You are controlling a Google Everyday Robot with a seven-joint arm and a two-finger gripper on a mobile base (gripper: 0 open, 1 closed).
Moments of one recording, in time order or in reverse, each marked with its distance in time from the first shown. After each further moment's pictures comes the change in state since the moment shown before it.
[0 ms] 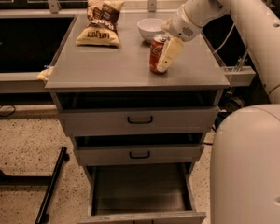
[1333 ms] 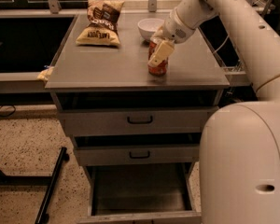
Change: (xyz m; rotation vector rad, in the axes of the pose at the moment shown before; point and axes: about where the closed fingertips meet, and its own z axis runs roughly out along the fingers) arm -0.007 -0.002 0.027 -0.042 0.004 -0.006
